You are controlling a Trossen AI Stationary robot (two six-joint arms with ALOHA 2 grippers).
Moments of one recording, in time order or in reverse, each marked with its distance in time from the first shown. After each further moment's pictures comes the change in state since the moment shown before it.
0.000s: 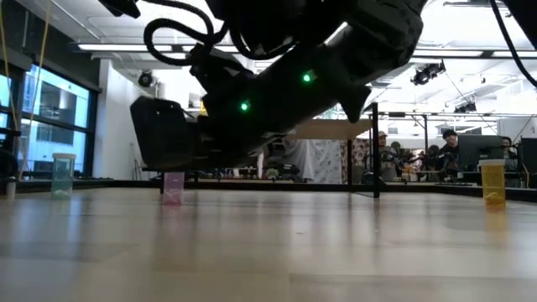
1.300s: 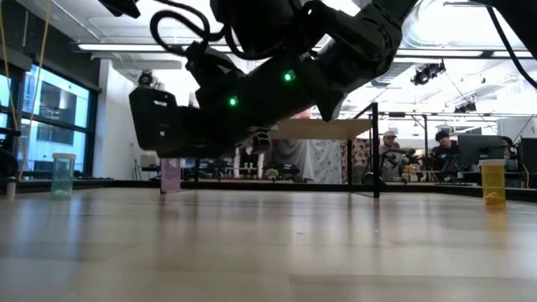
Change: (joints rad) left arm 0.000 0.000 0.000 0.000 0.004 0.000; right arm -0.054 0.000 0.001 0.116 -0.082 -0.087
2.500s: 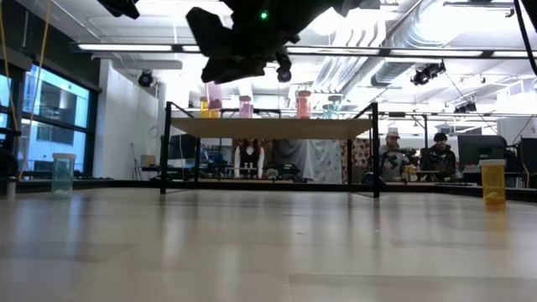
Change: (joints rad) left arm 0.000 0.000 0.000 -0.007 -0.001 0.000; right arm -0.098 -0.346 -0.001 -0.404 -0.024 -0.121
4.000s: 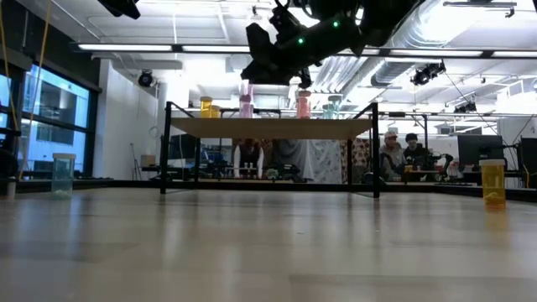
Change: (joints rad) left arm 0.001 0.000 0.000 0.004 -0.007 0.000; right arm -0.295 -0.237 -0.328 0.363 -0.323 -0.042
